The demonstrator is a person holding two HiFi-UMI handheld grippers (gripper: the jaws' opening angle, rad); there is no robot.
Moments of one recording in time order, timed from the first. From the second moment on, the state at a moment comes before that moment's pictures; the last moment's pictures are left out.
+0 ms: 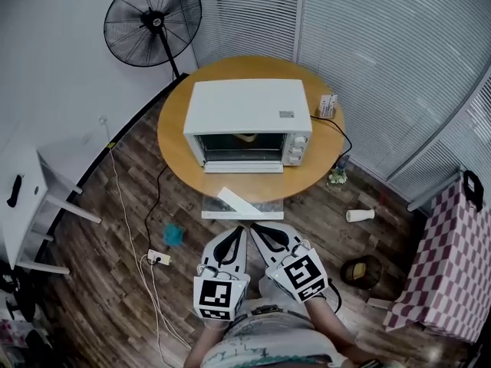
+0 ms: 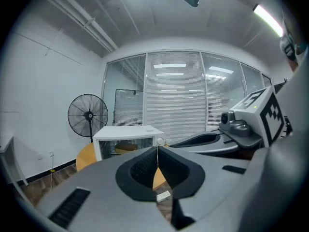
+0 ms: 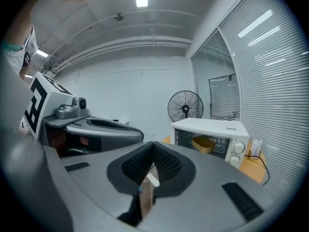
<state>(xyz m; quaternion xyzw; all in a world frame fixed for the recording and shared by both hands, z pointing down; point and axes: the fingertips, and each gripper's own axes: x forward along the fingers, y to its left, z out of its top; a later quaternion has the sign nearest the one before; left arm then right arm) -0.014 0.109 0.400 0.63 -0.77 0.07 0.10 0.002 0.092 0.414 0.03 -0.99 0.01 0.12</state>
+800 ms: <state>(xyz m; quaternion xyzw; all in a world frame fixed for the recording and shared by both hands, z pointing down) -0.026 0.058 0.410 0.60 -0.79 0.06 0.12 -0.011 0.034 0.415 -0.01 -0.99 0.01 0.12</state>
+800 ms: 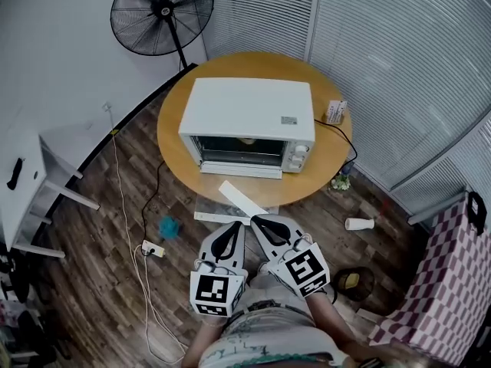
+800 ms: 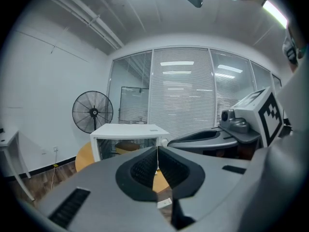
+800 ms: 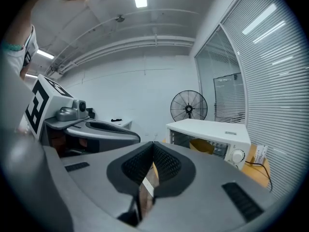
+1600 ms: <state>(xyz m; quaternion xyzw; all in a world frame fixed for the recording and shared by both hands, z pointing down) -0.070 0.019 0.407 0.64 -0.75 0.04 0.13 -0.050 -0.007 0.416 0.04 -0.99 0.01 0.13</state>
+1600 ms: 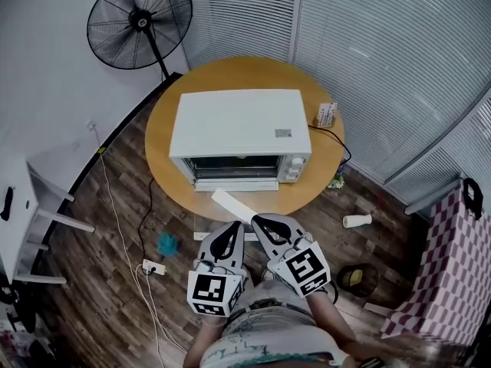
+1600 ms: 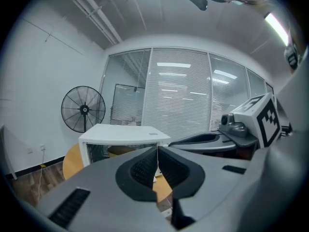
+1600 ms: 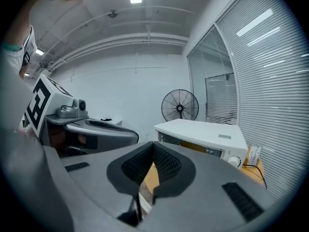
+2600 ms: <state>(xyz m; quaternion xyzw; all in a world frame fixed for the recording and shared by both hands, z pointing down) -0.156 -0.057 0.414 0.72 -0.68 0.05 0.14 -0.131 -0.079 0.418 0.13 -0.98 0.02 0.14</state>
